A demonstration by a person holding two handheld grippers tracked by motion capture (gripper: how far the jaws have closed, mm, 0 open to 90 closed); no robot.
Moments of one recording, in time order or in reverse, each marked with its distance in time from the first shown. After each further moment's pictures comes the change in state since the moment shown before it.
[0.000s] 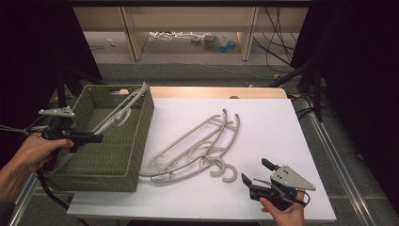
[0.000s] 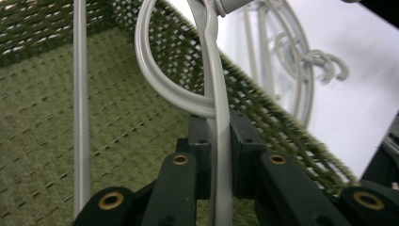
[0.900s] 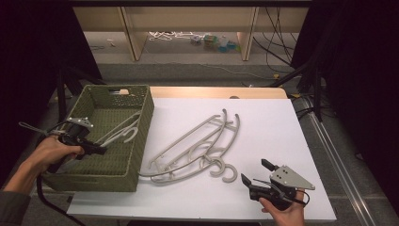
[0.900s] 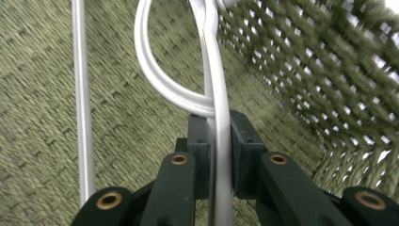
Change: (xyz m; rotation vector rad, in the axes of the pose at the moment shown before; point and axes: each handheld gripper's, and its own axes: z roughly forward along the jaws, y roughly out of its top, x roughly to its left) left arm 0.020 -0.017 0.039 0.342 0.034 0.126; right arm 0.000 -0.001 0.001 0.010 0.012 0.000
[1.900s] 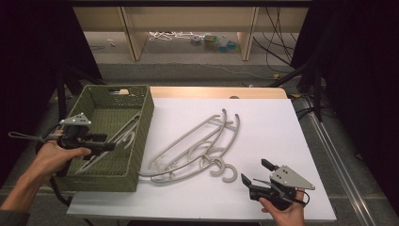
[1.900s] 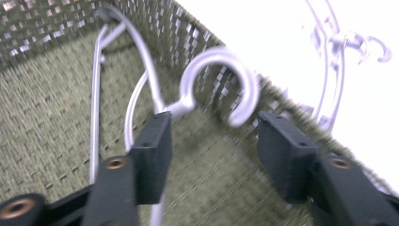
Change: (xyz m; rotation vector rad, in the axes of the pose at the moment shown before) left arm -0.061 0.018 -0.027 -0.353 0.103 -0.082; right arm 0.000 0.000 0.000 0.000 -0.002 0.001
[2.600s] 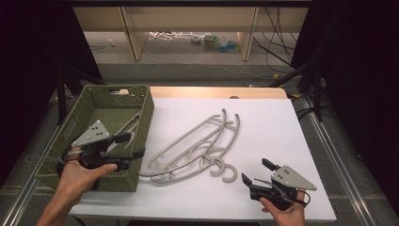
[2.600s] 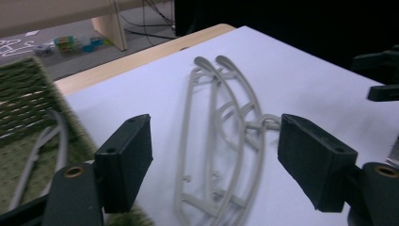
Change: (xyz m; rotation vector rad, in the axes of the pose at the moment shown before) left arm -0.112 0.016 0.001 -0.285 -0.058 0.041; right arm -0.001 0.001 -0.002 -0.012 0.006 0.009
